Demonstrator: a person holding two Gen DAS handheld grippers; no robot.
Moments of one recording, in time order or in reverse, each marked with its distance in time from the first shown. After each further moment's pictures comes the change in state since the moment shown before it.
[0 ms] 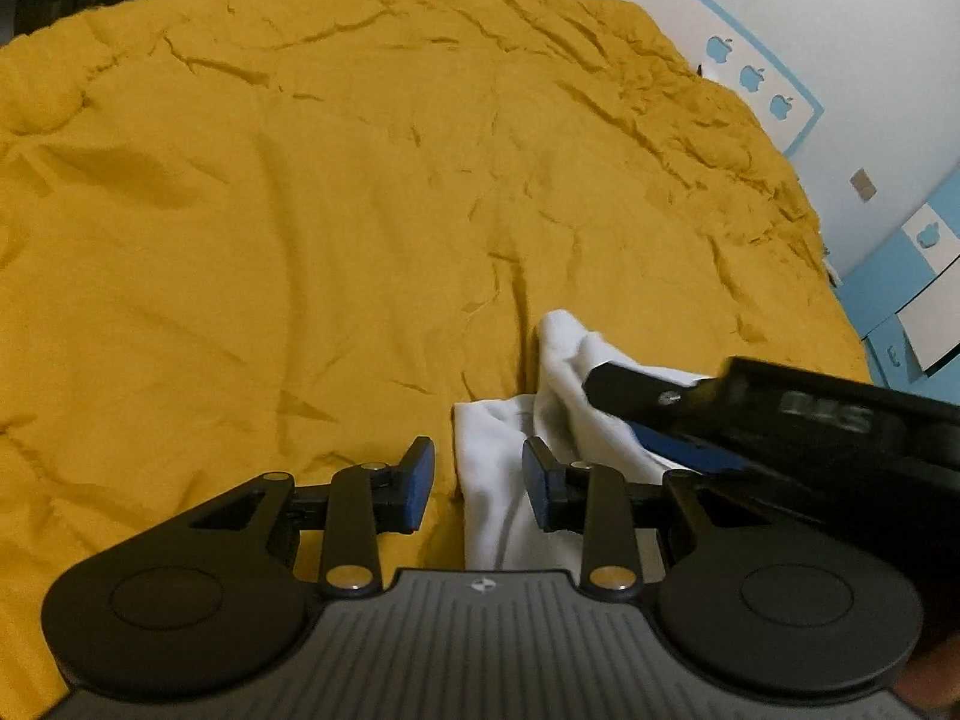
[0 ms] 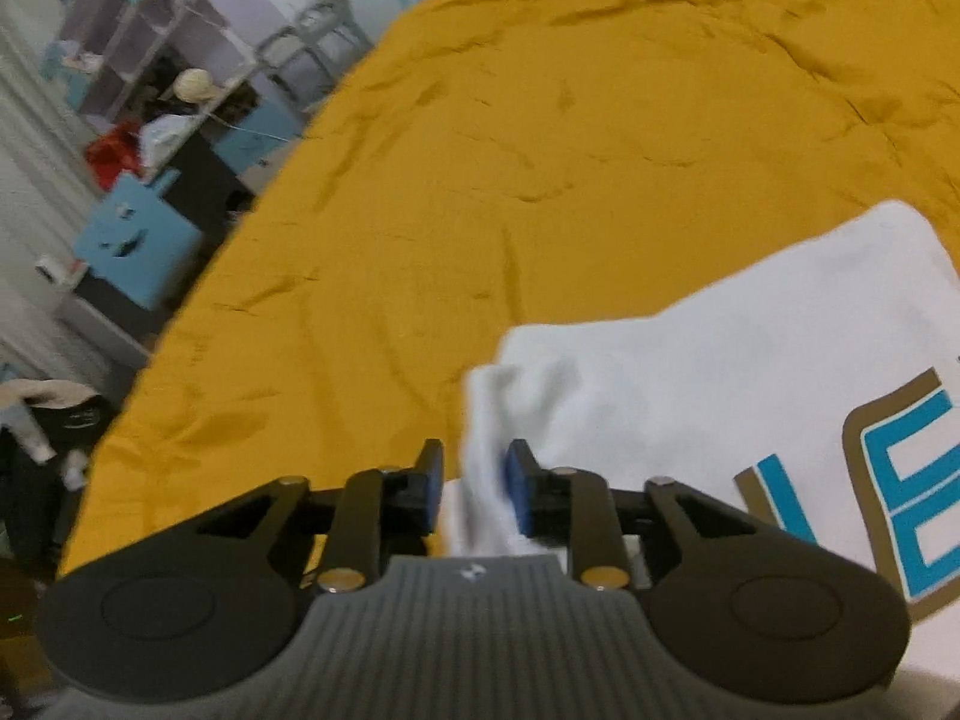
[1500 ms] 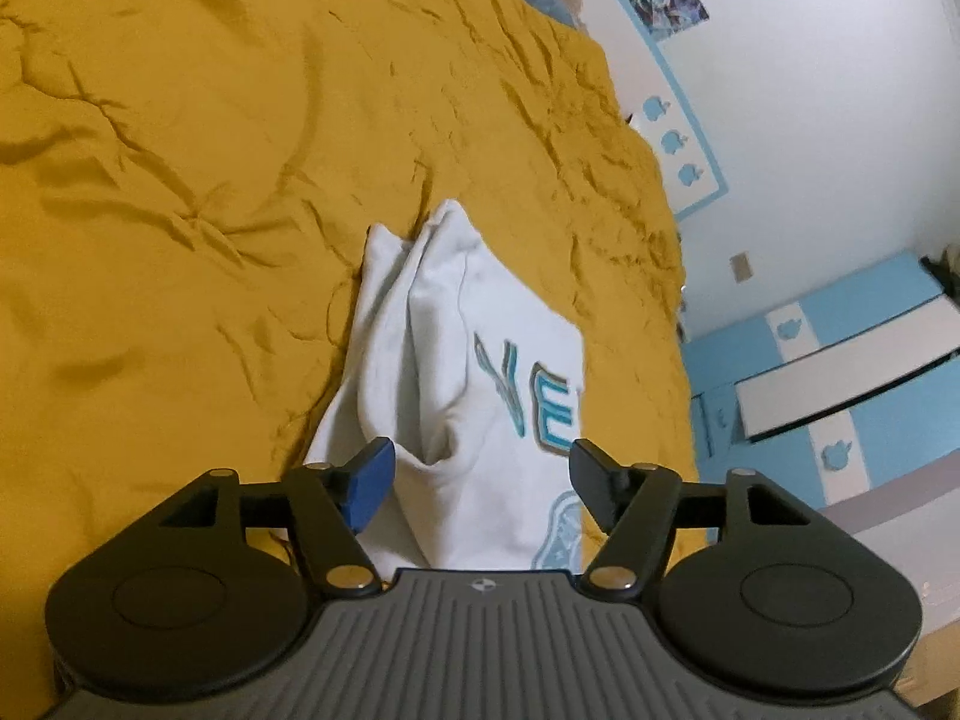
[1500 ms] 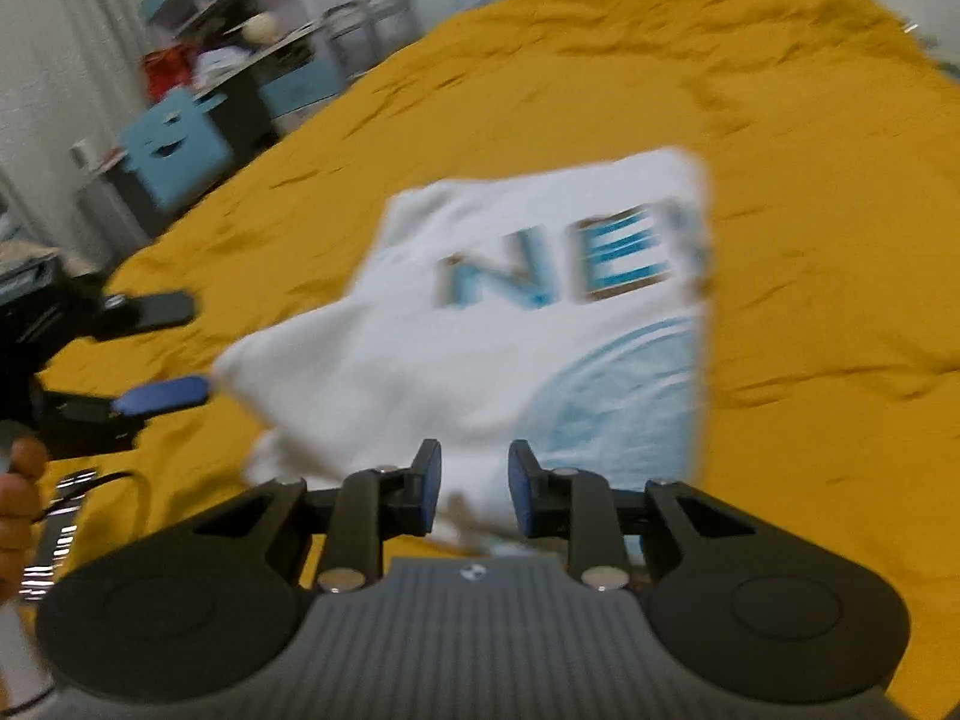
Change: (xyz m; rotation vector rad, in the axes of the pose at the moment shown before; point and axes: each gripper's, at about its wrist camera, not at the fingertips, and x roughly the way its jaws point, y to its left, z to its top) left arm -0.073 0.007 -0.086 -0.286 0.021 -0.307; right arm -0.184 -0.080 -0.149 -0.243 -0.035 -0.106
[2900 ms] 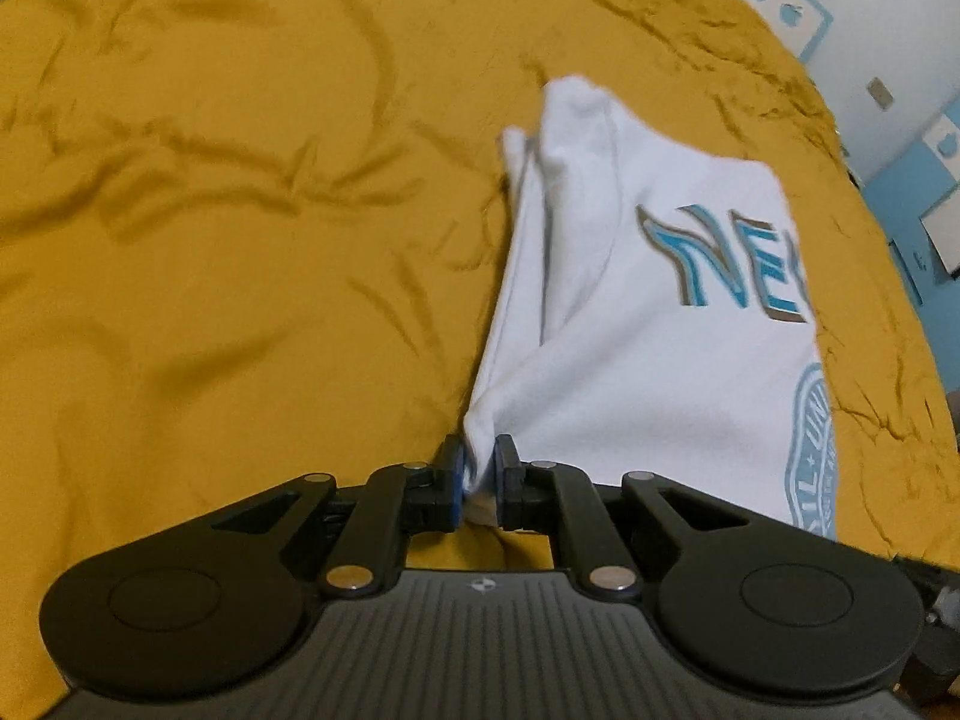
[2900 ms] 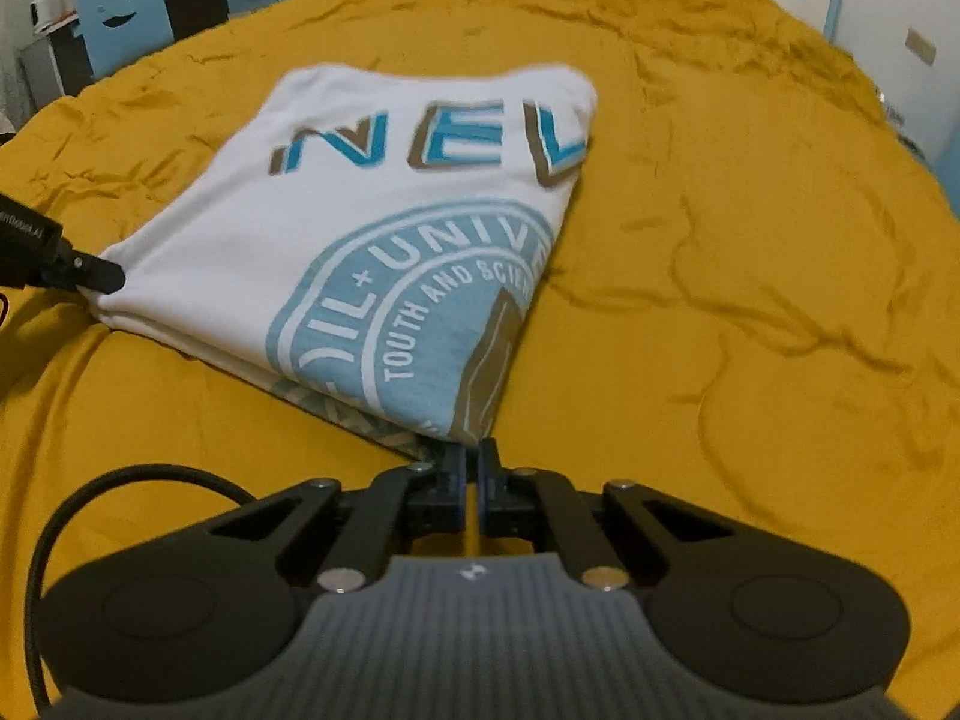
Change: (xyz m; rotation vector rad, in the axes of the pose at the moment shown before) left arm 0.028 0.014 -0.037 0.288 0.116 0.423; right arm 0.019 -0.036 -0.047 -0.203 0.116 -0.219
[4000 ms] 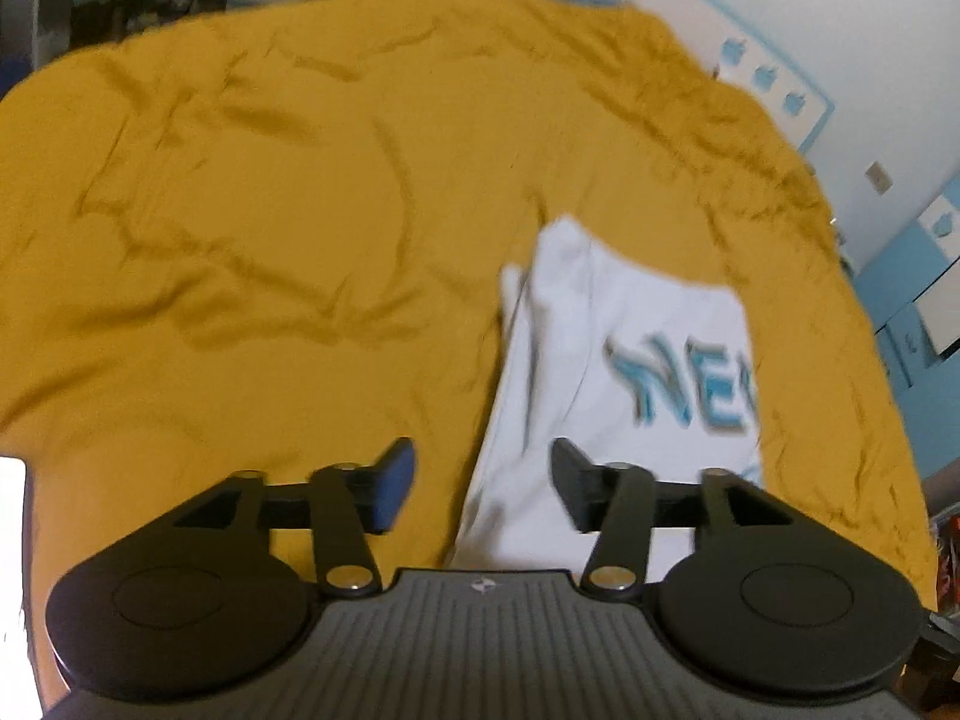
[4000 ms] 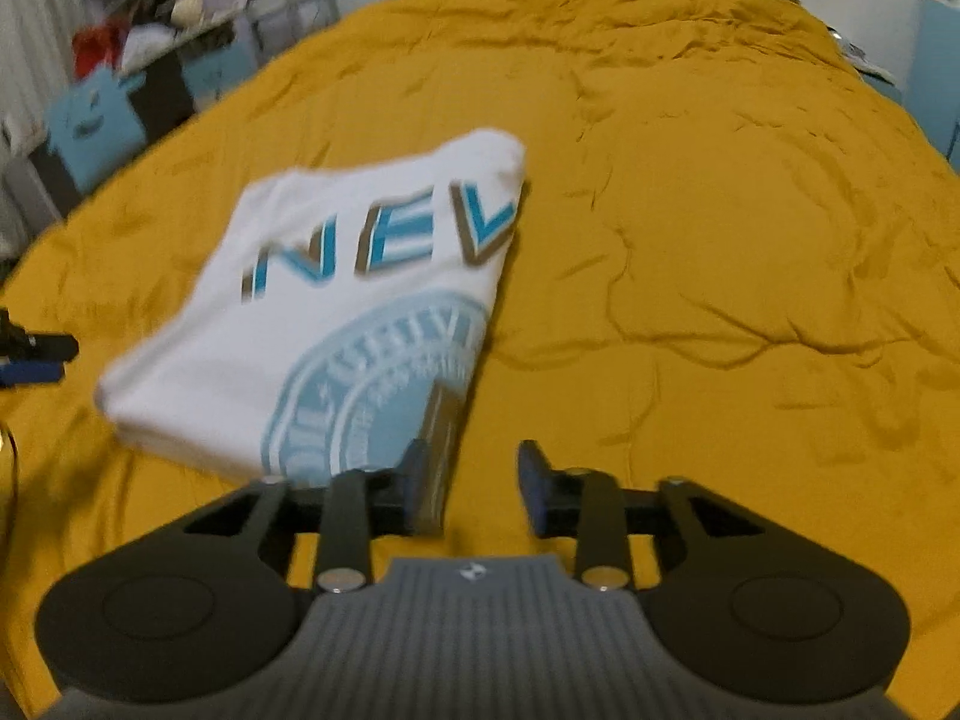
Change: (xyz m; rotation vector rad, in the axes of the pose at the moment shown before) left arm -0.071 -0.009 0.029 -0.041 -0.184 -0.006; right arm -0.029 -0.044 0.026 0.218 -0.079 0.076
